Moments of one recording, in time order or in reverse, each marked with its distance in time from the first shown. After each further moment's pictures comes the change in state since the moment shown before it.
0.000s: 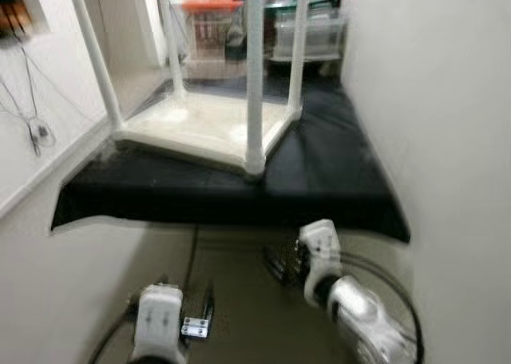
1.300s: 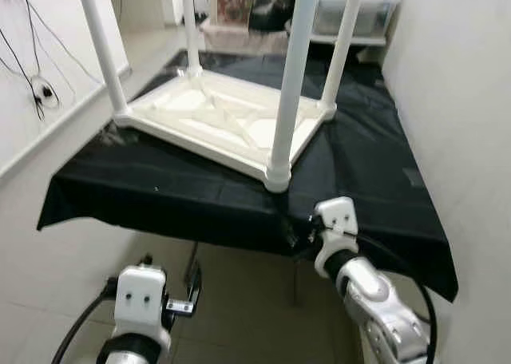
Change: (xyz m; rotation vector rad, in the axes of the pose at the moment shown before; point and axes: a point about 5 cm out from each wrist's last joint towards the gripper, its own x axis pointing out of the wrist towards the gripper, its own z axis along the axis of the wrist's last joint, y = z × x) left arm -0.013 0.014 0.012 0.012 0.029 0.031; right arm -0.010 -0.008 0.029 0.001 -0.067 -0.117
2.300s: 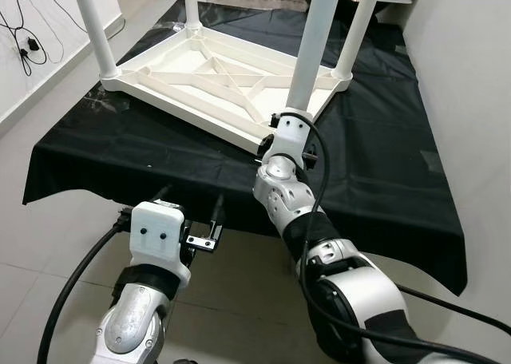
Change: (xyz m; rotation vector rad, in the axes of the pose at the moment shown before) left arm 0.033 -0.024 0.088 0.010 -0.323 -0.161; right arm 0.120 0.030 0.091 0.156 0.017 -0.638
